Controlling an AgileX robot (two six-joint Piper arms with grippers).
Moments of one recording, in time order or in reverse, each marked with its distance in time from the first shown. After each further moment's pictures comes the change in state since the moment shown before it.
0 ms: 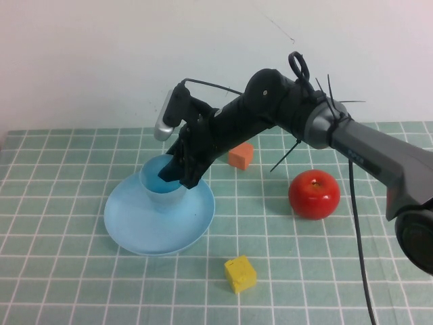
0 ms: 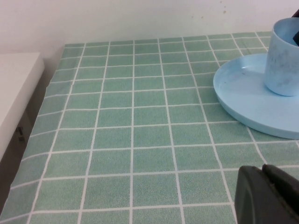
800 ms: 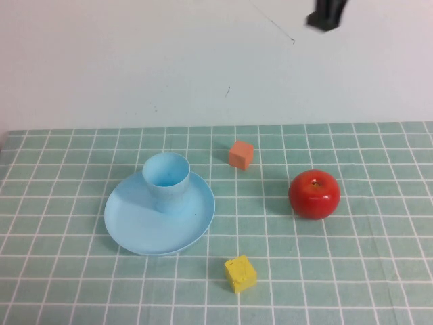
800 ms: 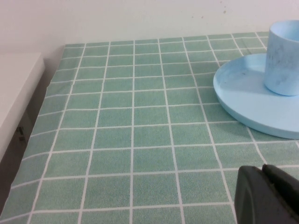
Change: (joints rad) right arm 0.000 -0.697 0.000 -0.653 0.273 0.196; left arm 0.000 0.000 0.000 0.000 0.000 0.000
